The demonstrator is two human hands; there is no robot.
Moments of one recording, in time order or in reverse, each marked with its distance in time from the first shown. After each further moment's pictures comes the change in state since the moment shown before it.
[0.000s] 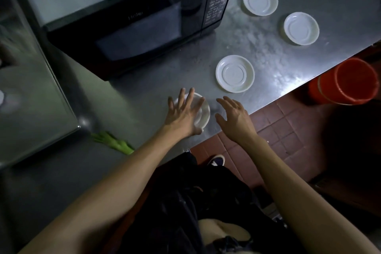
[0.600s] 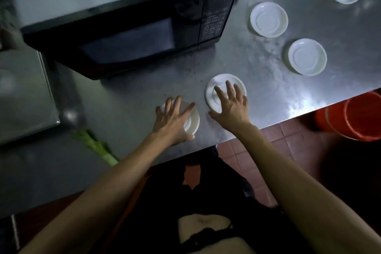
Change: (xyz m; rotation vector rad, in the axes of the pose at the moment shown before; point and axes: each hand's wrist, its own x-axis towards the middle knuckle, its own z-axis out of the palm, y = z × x) left_hand 0.031 0.031 -0.023 -0.074 0.045 -0.238; right_hand 0.108 0.055 -0.039 -0.305 -0.123 -0.087
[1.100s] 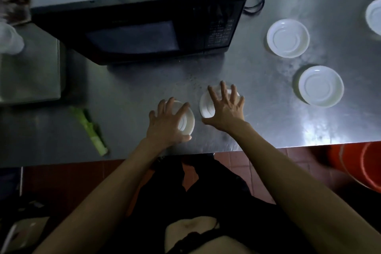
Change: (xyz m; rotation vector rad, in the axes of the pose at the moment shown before) left_hand -0.001 0.050 -0.012 -0.182 0.032 -0.314; right_hand 0.055 0.031 -0.012 -0.172 -0.143 -0.272
